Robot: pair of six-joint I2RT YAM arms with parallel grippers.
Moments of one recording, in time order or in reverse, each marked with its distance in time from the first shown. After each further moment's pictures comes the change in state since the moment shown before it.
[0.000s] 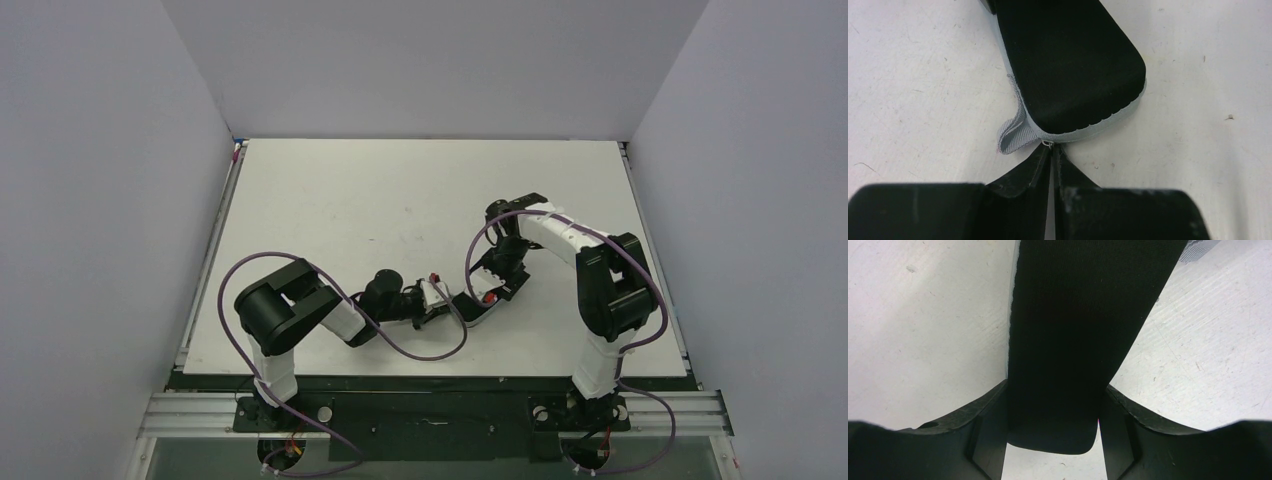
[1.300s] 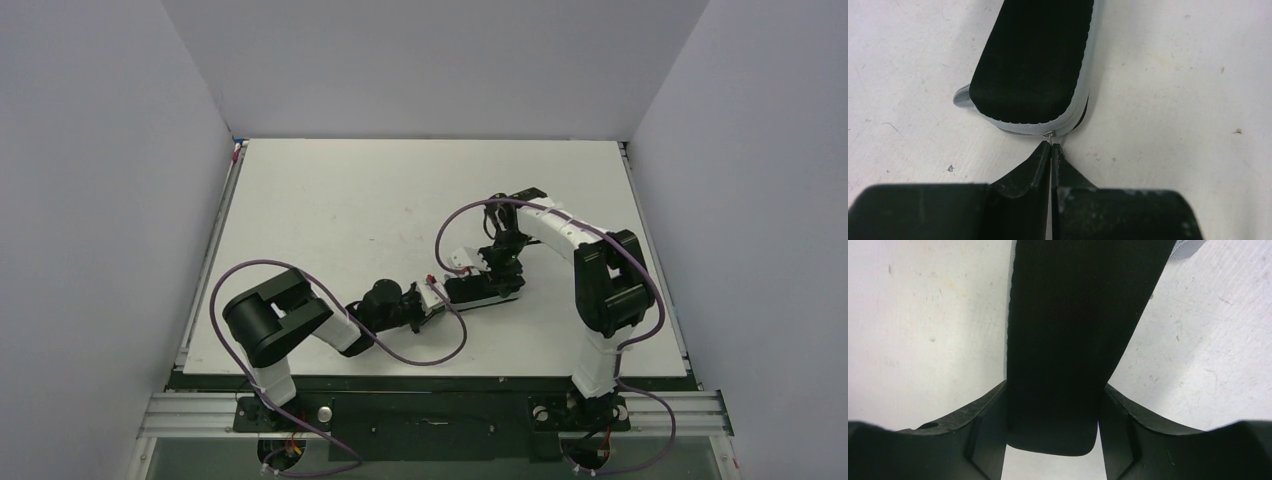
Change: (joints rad) left arm -0.065 -0.083 -0.068 0.000 -0.201 -0.069; right arm -0.010 0.021 0.049 0.012 -0.053 0.529
